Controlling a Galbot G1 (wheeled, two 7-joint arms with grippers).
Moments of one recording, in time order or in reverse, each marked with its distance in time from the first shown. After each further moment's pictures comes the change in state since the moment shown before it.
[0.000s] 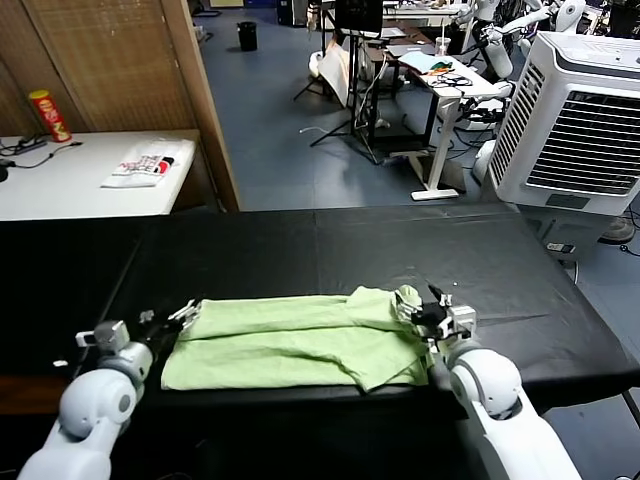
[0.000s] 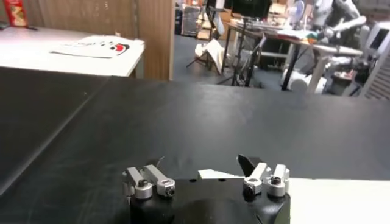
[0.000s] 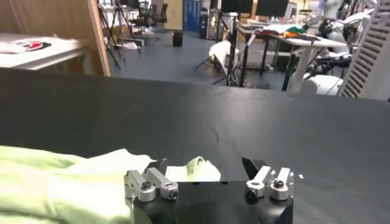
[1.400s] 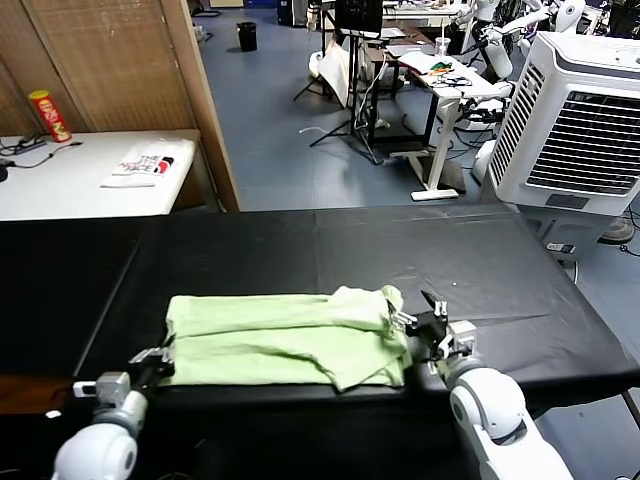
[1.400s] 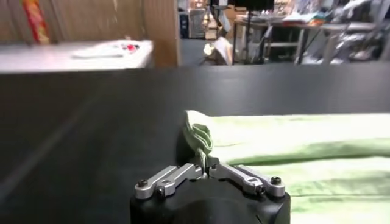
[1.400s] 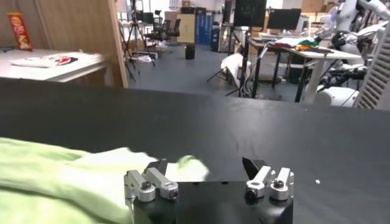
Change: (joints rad) left arm 0.164 -0.033 -0.072 0.012 0.316 -0.112 0.058; right arm -0.047 0.028 0.006 0.029 -0.036 0.045 -0.030
